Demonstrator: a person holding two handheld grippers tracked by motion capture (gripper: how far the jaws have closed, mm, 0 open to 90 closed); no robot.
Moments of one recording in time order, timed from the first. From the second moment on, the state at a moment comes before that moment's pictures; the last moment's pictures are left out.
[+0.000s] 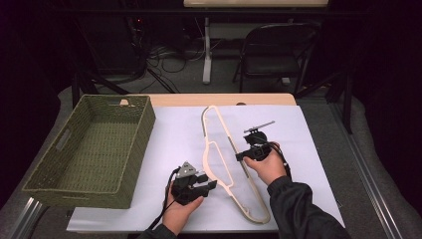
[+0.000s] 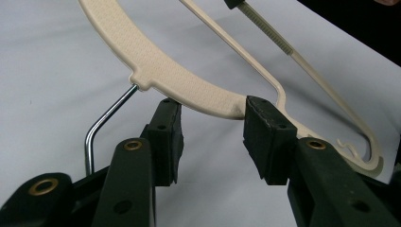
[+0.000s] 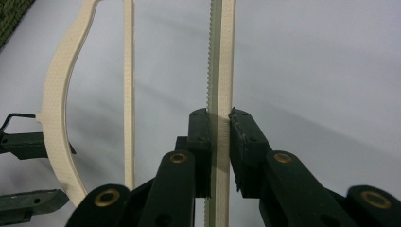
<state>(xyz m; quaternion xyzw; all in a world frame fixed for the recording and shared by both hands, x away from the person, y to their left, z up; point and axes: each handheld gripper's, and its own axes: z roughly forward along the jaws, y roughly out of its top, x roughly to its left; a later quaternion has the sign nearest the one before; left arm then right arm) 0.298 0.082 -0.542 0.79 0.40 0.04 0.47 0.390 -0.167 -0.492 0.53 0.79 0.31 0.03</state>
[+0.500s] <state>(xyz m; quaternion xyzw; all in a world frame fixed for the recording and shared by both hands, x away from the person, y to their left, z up) 0.304 0.091 -0.528 0.75 0.42 0.03 0.51 0.391 -0.171 -0.492 0.55 0.76 0.33 0.02</state>
